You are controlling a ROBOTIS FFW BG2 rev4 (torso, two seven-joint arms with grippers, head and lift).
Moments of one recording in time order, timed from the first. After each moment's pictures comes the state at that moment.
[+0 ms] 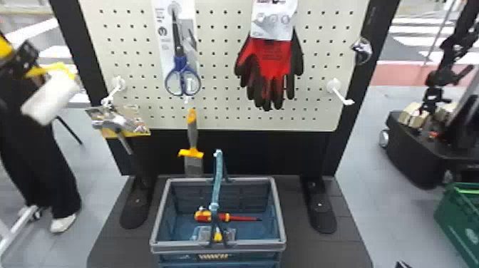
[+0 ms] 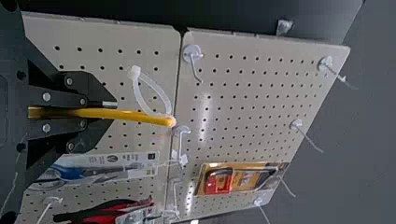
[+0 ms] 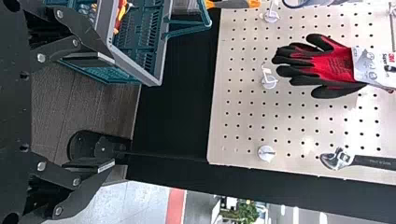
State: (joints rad) left arm -0.13 0.19 0.56 -2.04 0.52 0.39 -0.85; right arm 0.84 -0.14 0.00 -2.30 -0.02 0.00 0.12
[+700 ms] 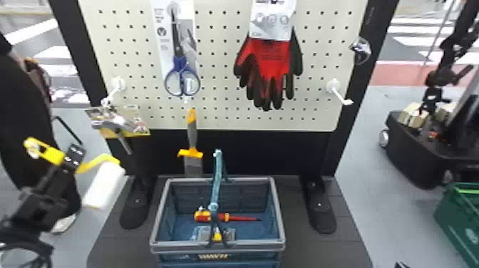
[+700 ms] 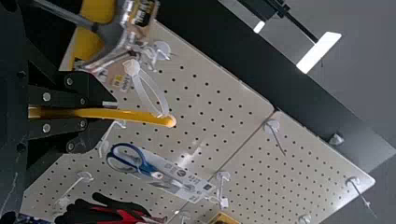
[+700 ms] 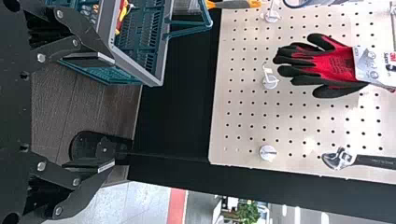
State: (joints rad) left arm 0.21 0.00 0.43 -1.98 0.78 0.26 -0.66; right arm 0.84 -0.15 0.00 -2.30 -0.03 0.01 0.12
